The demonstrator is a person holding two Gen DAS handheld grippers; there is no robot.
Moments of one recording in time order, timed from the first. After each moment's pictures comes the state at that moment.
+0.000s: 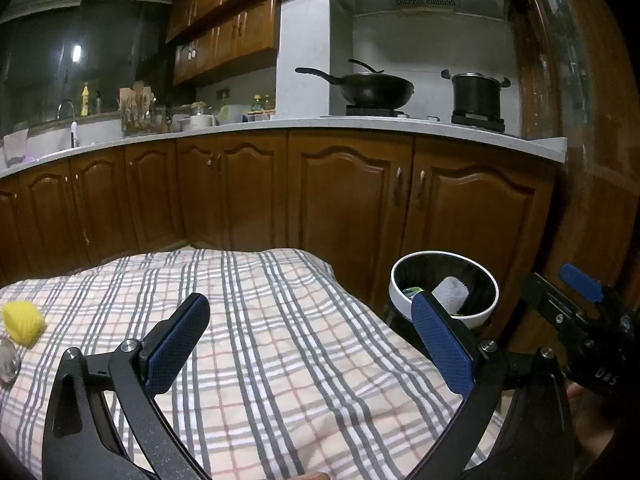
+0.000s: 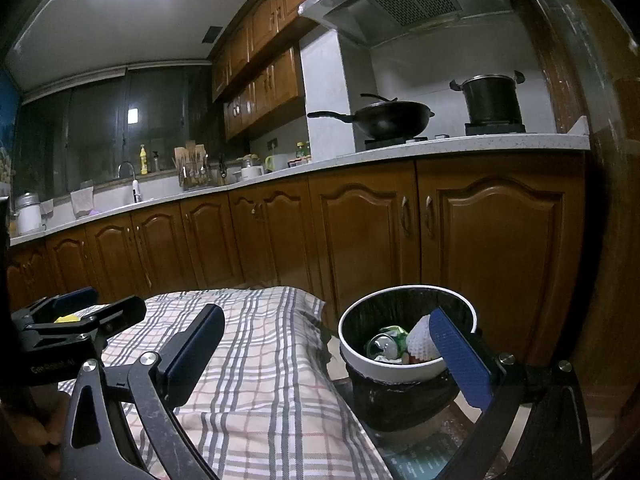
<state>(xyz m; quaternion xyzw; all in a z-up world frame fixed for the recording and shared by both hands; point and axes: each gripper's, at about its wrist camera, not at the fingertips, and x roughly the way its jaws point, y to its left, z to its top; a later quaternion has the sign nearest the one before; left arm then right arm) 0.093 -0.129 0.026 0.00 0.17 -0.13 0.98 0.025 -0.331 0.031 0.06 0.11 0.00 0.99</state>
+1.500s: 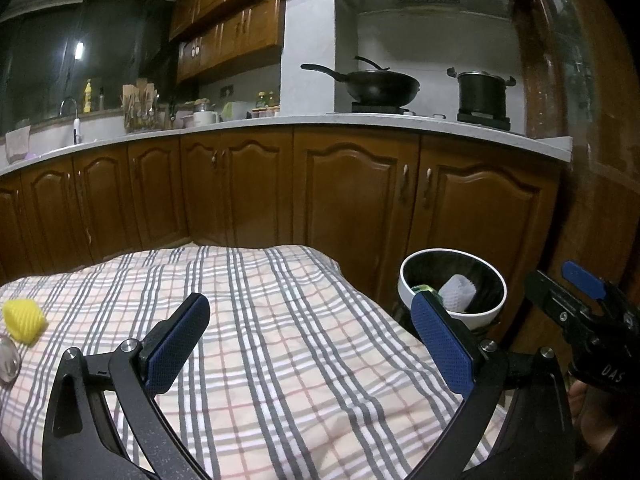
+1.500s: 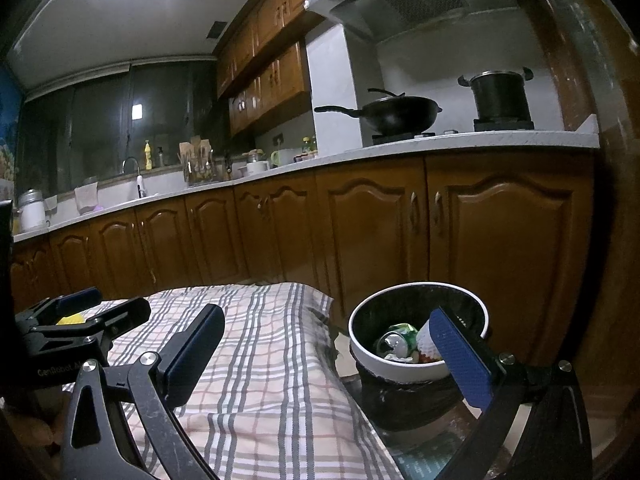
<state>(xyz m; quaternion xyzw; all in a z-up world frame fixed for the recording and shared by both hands) 0.100 -0.120 0.020 0.00 0.17 -0.12 0.98 0.035 -0.320 0.033 0.06 0.12 0.01 0.99</state>
